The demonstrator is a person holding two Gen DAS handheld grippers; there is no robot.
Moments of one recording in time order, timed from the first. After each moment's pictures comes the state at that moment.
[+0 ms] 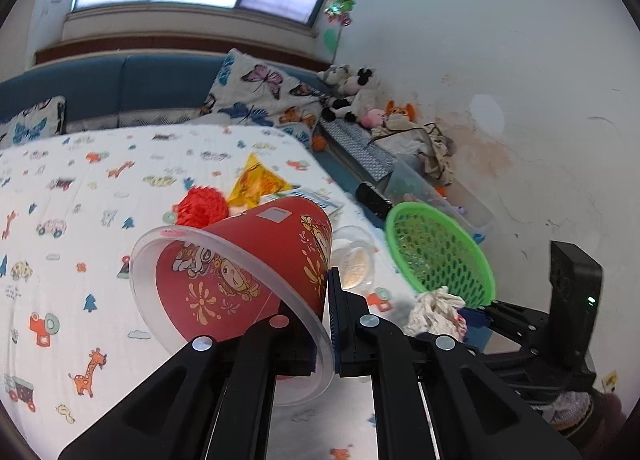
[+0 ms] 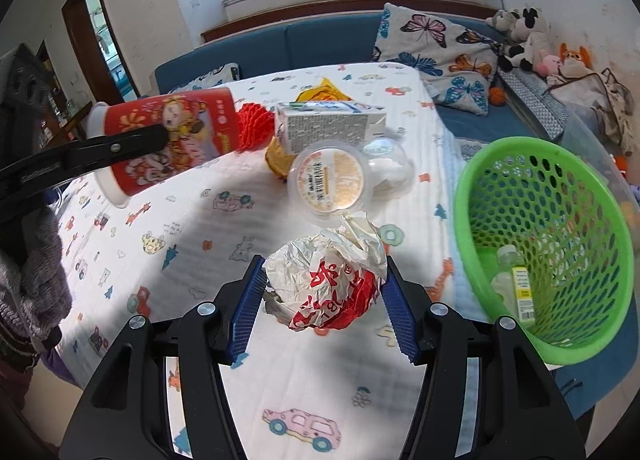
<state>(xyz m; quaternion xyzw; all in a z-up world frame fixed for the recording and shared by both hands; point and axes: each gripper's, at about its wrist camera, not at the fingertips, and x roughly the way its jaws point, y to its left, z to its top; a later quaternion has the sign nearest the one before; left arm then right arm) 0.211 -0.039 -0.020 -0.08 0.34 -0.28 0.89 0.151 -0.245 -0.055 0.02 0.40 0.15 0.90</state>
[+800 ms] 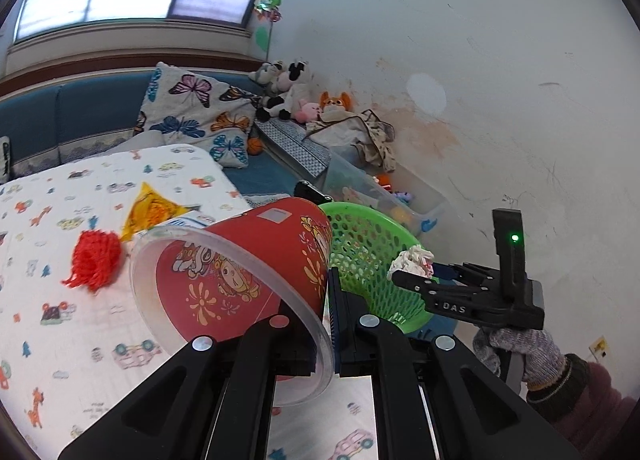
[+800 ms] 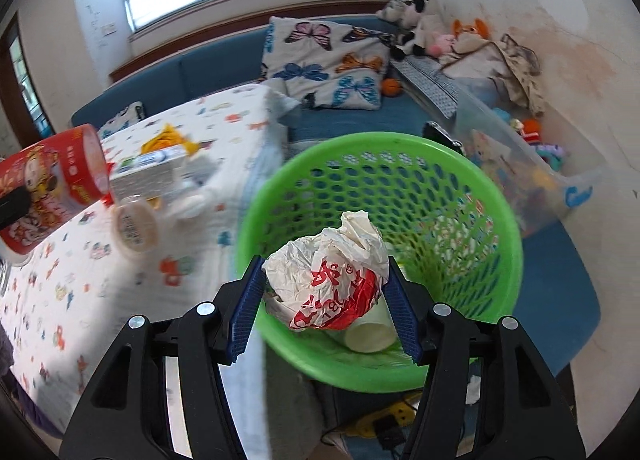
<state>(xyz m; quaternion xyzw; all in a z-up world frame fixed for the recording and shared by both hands) 0.207 -0.141 0.007 -0.05 0.33 -0.36 0.87 0.167 -0.394 -0.052 0.06 0.39 0.00 0.92</state>
